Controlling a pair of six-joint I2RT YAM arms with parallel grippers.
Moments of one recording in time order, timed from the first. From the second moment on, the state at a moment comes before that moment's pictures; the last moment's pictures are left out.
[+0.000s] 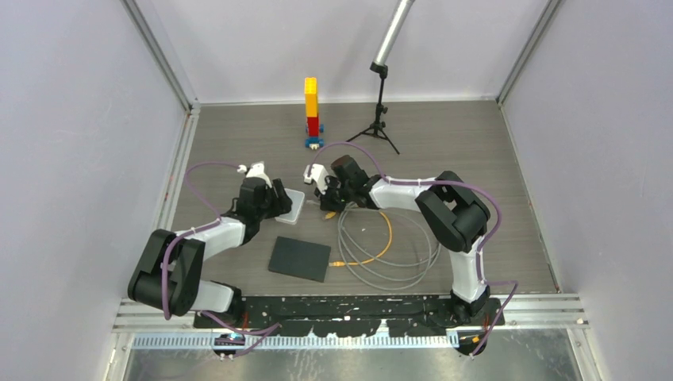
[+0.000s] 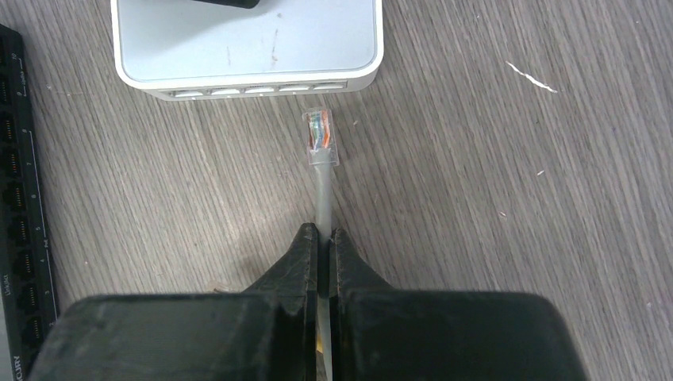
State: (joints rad) left arm -0.30 1.37 0.47 0.29 -0.03 -0.47; right arm 0.77 1.99 1.20 0.04 -0.35 -0.35
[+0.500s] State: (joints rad) left arm -0.30 1.43 0.47 0.33 -0.02 -0.54; right arm 0.77 2.00 1.21 0.02 -0.35 -0.35
